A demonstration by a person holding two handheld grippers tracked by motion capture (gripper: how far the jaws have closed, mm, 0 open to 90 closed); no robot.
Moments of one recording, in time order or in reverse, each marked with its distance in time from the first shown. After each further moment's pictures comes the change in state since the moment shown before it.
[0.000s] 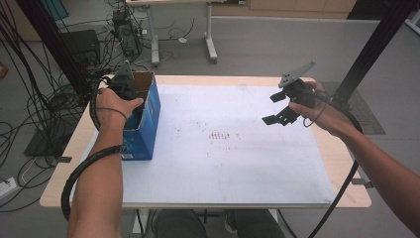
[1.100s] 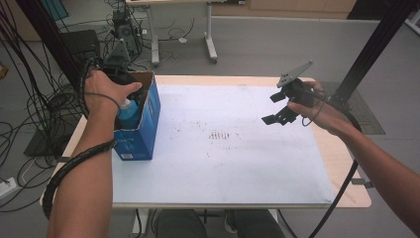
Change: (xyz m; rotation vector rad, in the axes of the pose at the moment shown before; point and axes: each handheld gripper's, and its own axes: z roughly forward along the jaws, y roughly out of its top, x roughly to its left) left arm -0.015 -0.008 -0.083 -0.096 0.023 0.054; right arm -0.003 0.002 0.003 0.036 -0.014 0.012
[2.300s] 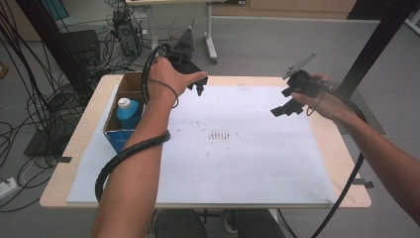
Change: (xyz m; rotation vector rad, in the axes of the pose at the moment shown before) left arm -0.136 0.023 -0.009 -0.042 -0.190 0.242; right arm -0.032 -0.002 -0.009 0.113 -0.096 0.087
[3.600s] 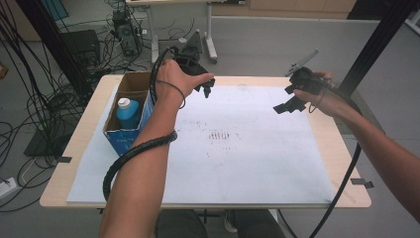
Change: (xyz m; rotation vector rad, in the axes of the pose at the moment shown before) left arm -0.010 0.004 0.009 0.010 -0.032 0.018; right arm -0.006 0.001 -0.006 -0.007 -0.034 0.008
